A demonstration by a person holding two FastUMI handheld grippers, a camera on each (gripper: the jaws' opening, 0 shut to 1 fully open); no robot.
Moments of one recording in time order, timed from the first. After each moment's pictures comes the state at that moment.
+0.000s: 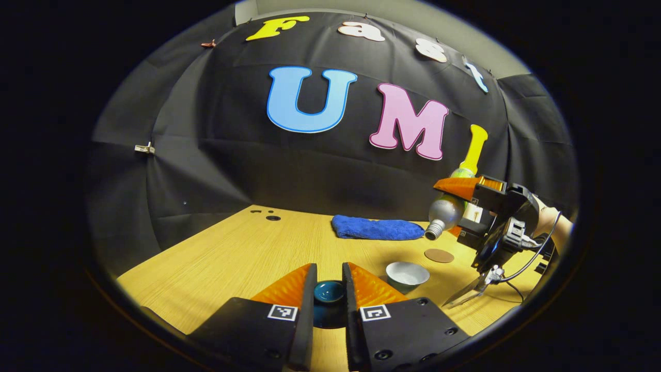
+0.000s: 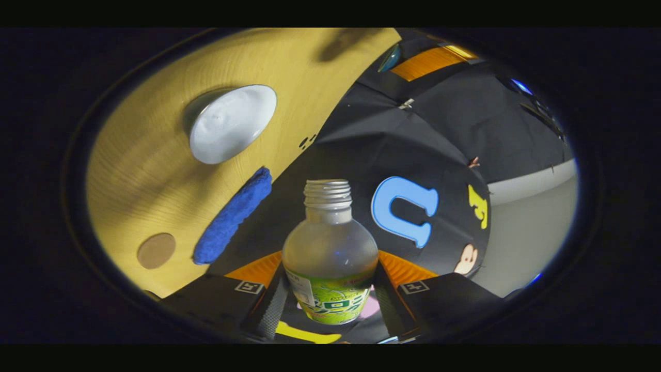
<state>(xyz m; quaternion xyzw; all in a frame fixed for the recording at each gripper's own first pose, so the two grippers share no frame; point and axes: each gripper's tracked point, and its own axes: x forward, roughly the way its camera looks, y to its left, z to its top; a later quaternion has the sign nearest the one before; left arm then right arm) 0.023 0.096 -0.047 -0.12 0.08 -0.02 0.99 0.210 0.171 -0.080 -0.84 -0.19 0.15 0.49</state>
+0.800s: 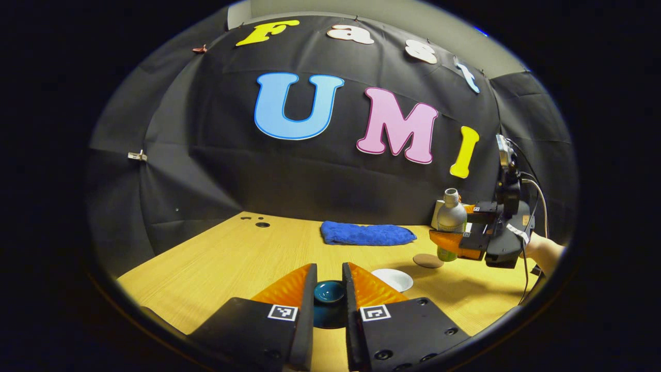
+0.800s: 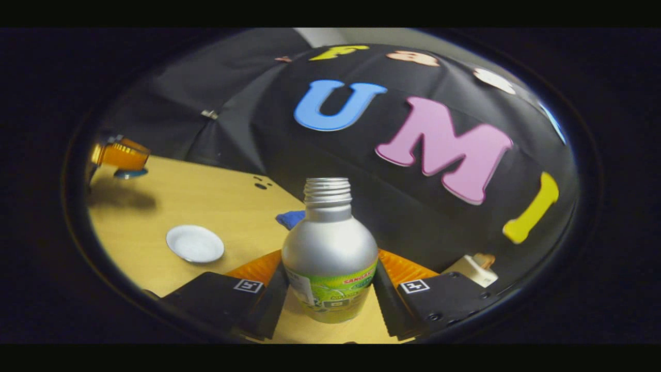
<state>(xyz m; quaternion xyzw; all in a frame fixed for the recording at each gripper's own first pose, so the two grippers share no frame) 0.028 0.066 -0.032 -0.11 0.06 -0.04 0.99 0.215 0.103 -0.084 -0.24 0.08 0.20 0.95</state>
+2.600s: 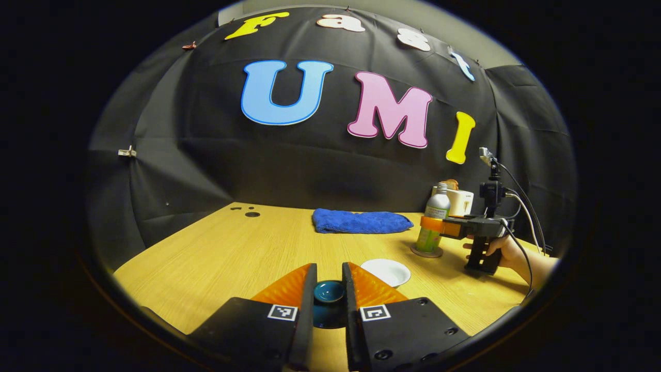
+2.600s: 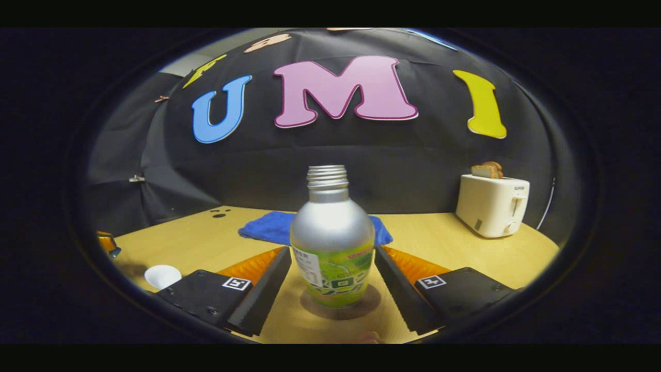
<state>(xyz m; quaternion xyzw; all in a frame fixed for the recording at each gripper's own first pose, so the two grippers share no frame) 0.040 0.044 -0.054 -0.10 0.09 -0.05 0.99 0.265 0.033 -0.122 -0.06 0.14 0.08 0.99</state>
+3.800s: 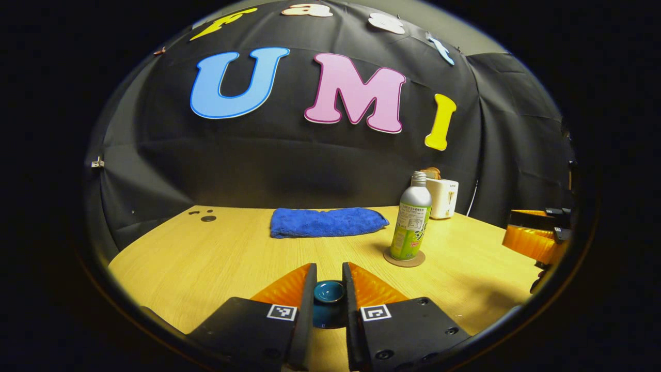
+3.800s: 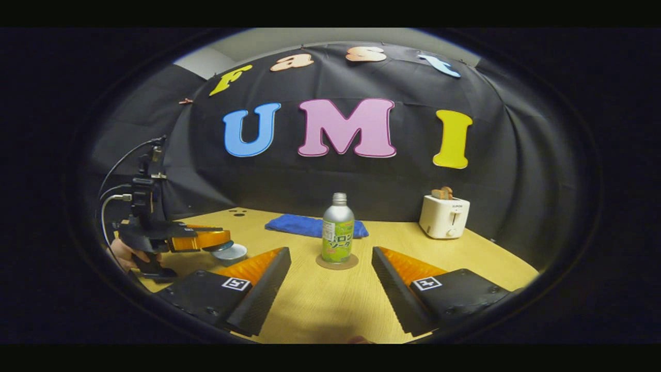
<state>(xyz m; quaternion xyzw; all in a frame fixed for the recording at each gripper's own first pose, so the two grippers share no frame) 0.117 -0.054 -0.054 -0.07 0.11 -0.11 0.98 0.076 0.024 -0.048 -0.08 0.09 0.08 0.99</state>
